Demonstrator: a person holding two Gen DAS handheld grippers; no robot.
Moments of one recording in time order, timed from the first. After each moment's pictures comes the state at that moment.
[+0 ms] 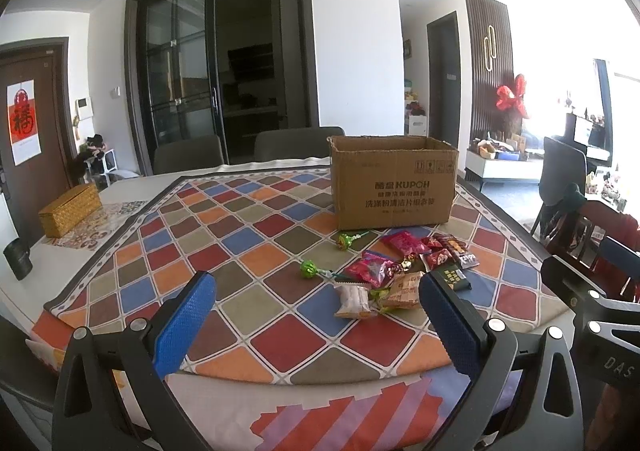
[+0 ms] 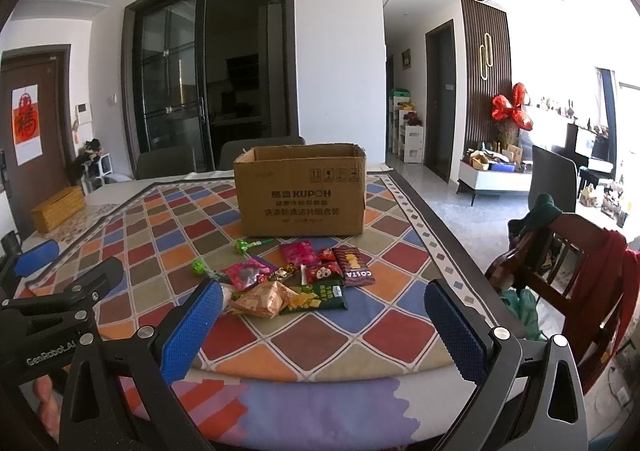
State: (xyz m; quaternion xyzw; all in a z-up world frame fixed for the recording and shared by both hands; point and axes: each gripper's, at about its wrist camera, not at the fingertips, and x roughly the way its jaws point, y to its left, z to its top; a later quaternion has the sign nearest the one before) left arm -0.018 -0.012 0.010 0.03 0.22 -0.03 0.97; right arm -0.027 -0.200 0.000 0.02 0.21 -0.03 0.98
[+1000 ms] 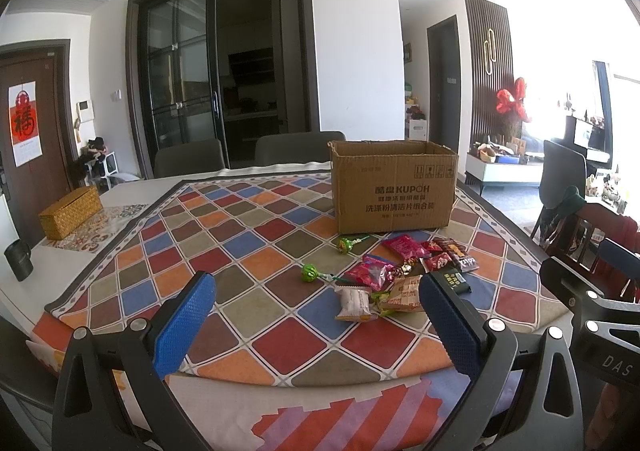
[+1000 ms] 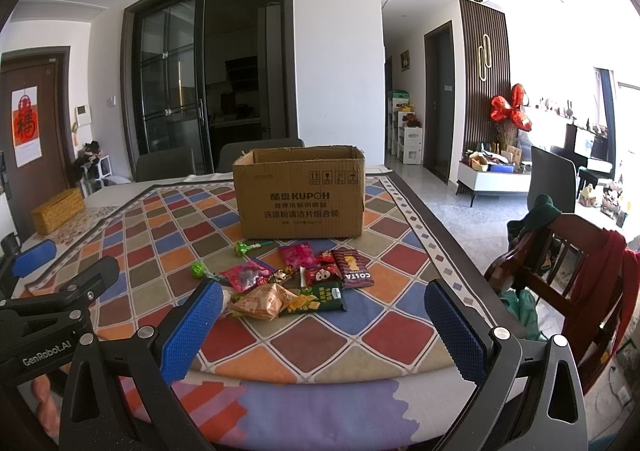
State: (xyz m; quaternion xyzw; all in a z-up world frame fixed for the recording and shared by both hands) left arm -0.019 -0.012 0.012 0.03 0.22 -0.03 0.97; right arm -0.028 -0.200 0.001 0.02 0.21 -0.03 0.98
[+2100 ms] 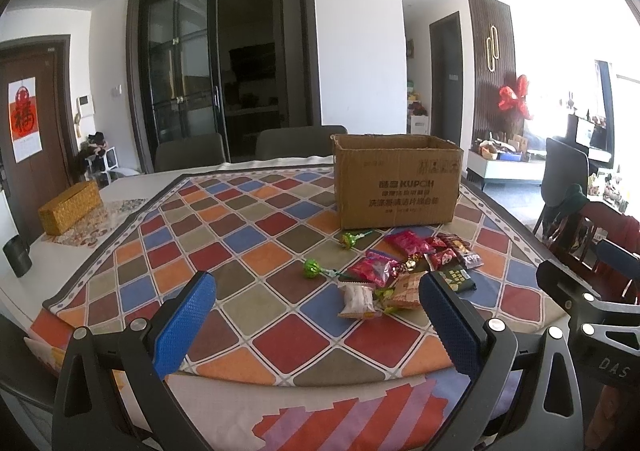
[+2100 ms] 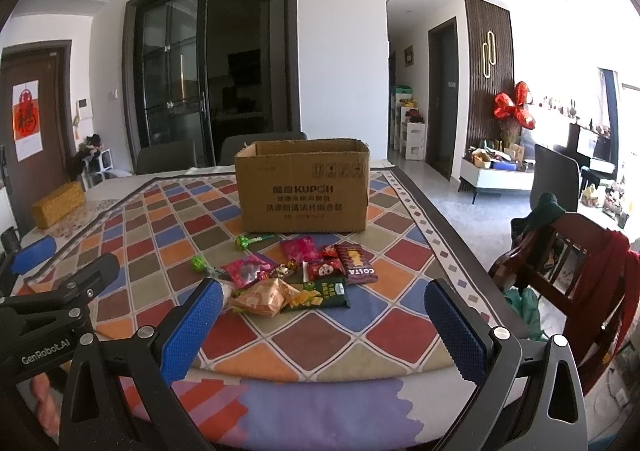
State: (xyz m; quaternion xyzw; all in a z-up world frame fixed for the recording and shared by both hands) left arm -0.014 -0.006 0.010 0.03 0.22 -0.03 0.97; right arm -0.017 -0.197 -0.003 0.02 0.22 -0.03 0.97
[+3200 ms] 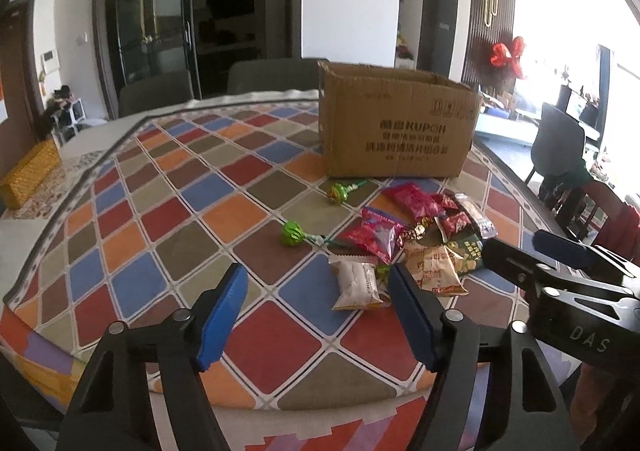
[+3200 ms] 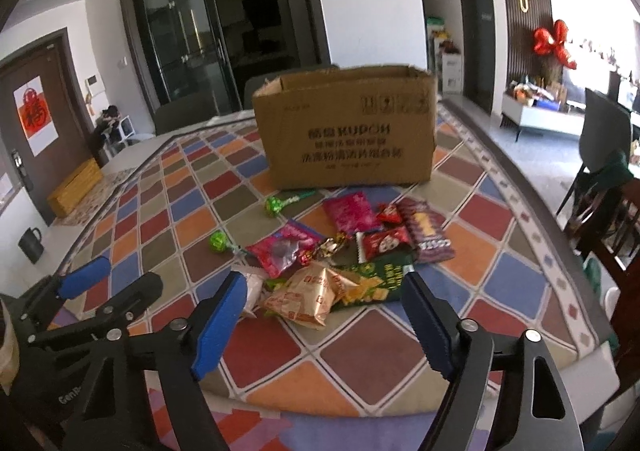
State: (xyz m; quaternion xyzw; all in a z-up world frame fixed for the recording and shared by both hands) left arm 0.080 -0.004 -0.035 0.01 0.35 -0.07 0.93; right arm 0.093 -0.176 -0.046 0.06 0.35 0.05 0.93
